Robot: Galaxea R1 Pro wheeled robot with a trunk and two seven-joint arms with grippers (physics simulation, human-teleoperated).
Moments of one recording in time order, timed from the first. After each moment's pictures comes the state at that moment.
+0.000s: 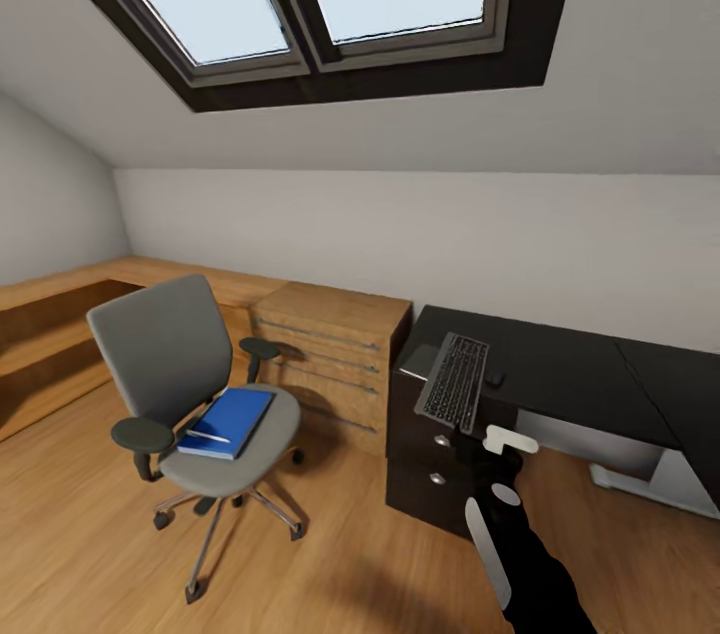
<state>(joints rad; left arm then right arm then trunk) 0.26 0.11 0.18 -1.22 0.45 0.15 0.04 -0.38 0.13 -0.02 -1.07 -0.11 0.14 -0.37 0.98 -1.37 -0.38</state>
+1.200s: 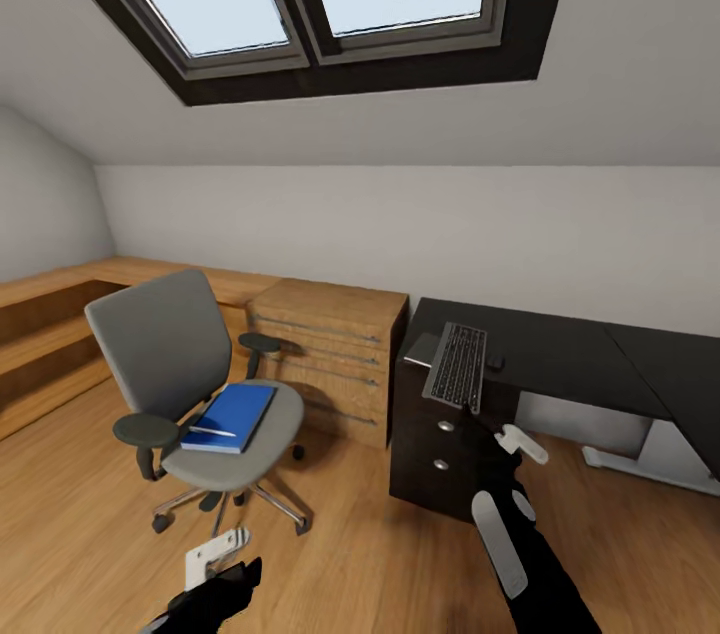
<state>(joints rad) 0.09 -0.09 -0.05 -1.58 0.44 0.61 0.41 -0.38 0.12 -0.03 -1.06 -0.51 -0.14 -0.29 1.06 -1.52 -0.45</state>
